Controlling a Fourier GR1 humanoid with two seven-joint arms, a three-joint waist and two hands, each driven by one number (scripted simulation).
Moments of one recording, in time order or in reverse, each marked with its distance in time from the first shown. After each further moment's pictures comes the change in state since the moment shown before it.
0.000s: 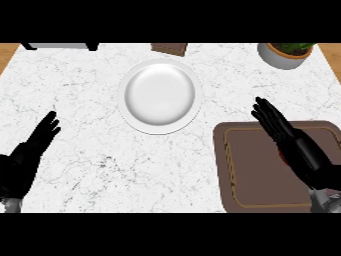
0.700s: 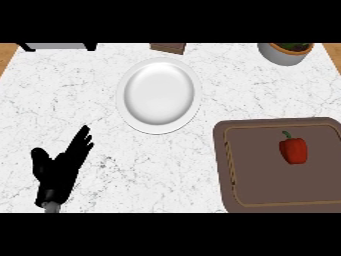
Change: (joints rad) left arm 0.007 -0.197 -0.062 0.068 0.107 -0.009 0.102; right arm -0.078 -0.248 -0.501 0.391 0.073 -0.160 -0.197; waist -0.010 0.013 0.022
